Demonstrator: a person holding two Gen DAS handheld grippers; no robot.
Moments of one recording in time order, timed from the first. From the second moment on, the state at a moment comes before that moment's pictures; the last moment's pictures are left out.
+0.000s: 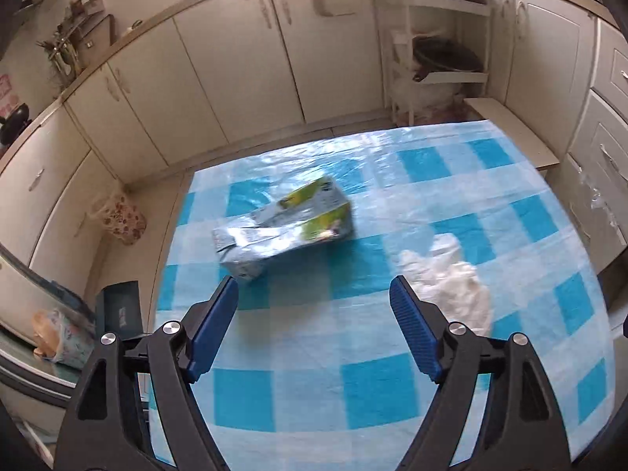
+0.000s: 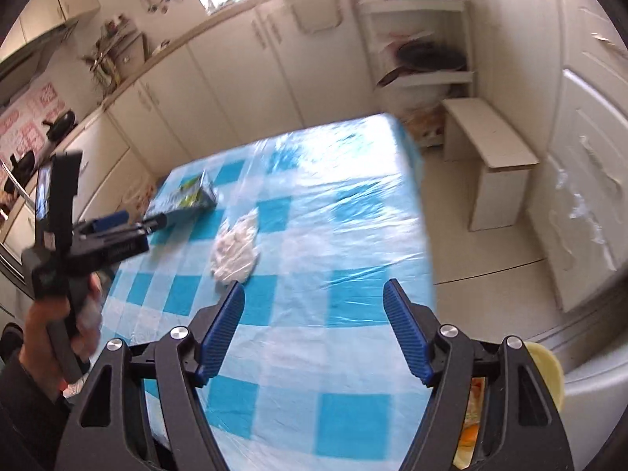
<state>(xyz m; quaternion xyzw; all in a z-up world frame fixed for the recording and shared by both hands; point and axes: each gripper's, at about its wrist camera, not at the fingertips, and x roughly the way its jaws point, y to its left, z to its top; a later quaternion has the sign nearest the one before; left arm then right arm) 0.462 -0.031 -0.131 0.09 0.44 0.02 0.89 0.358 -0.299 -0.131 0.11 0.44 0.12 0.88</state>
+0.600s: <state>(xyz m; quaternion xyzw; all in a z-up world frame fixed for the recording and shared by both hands) 0.543 -0.025 -0.186 0.29 0.42 -0.03 0.86 0.439 -0.211 -0.175 0.07 0.49 0.15 0.85</state>
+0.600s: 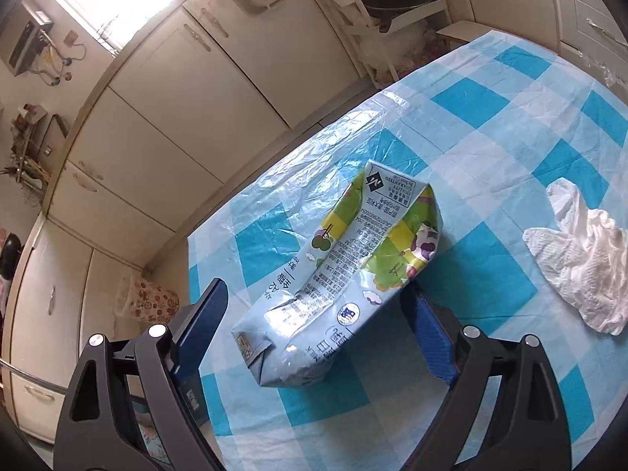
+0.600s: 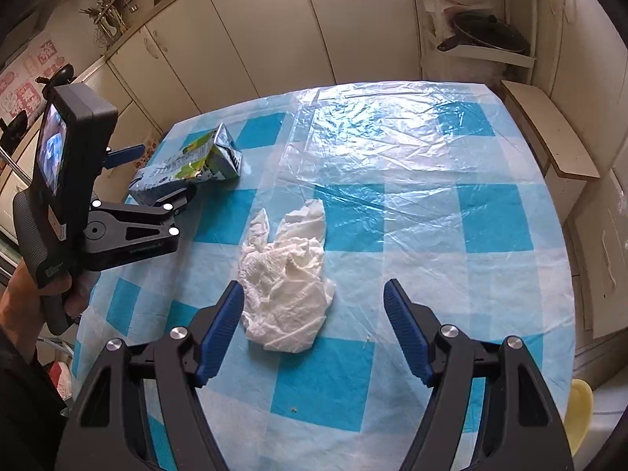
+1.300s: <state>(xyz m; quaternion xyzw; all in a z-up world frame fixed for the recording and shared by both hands) 0.443 -0.035 -0.163 0.15 0.50 -0.19 0.83 0.378 -0.212 -0.163 -0.01 0.48 0.17 0.86</state>
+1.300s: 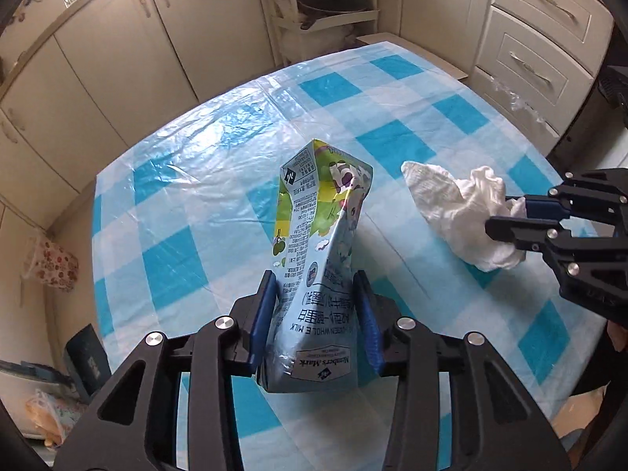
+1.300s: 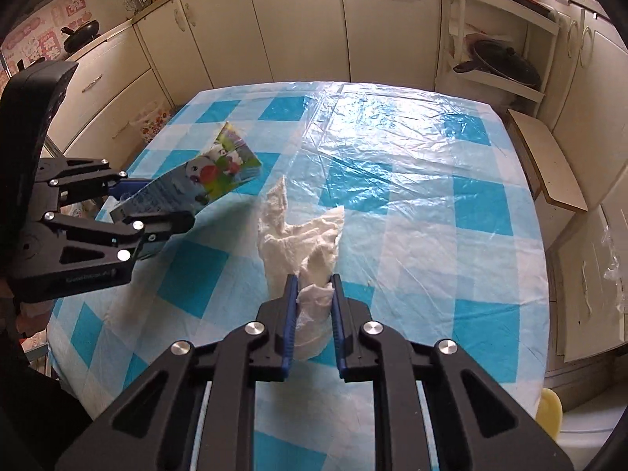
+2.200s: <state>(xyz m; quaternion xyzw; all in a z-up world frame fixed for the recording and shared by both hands) 0.357 -0.145 -0.113 0.01 0.43 -0.25 0.87 0.317 -0.353 -0.135 0.07 0.46 0.11 0.88</state>
